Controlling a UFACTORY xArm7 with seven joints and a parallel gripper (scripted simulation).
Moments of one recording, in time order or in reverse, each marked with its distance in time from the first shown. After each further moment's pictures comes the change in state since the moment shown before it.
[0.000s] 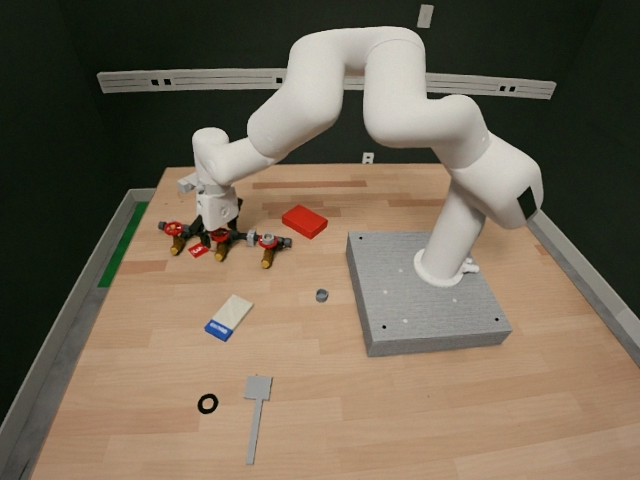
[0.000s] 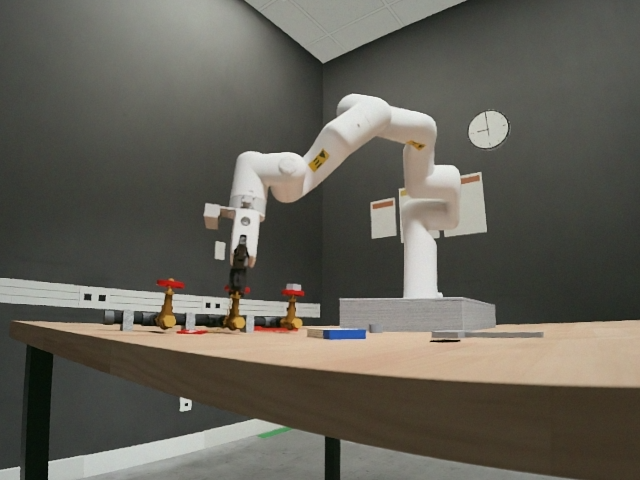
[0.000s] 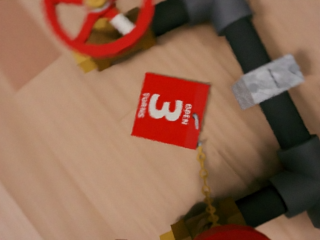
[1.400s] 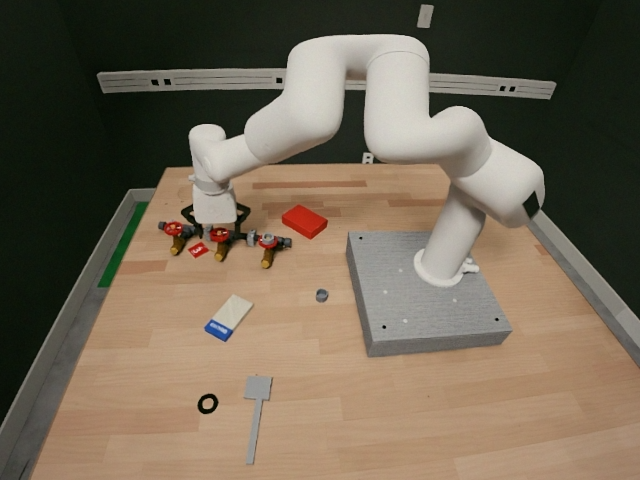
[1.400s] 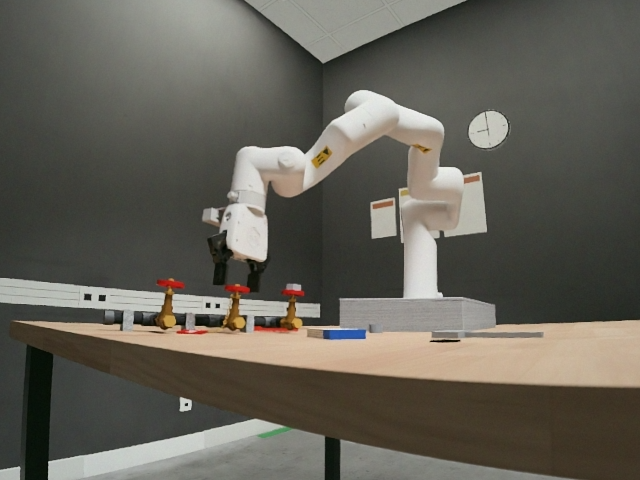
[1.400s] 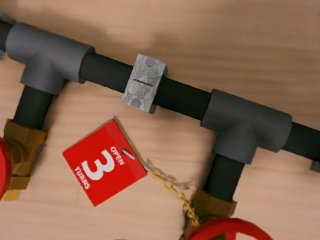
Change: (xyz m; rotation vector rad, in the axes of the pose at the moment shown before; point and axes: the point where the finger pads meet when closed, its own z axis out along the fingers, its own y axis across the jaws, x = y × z) arm 0.000 -0.001 -0.010 -0.021 0.004 0.768
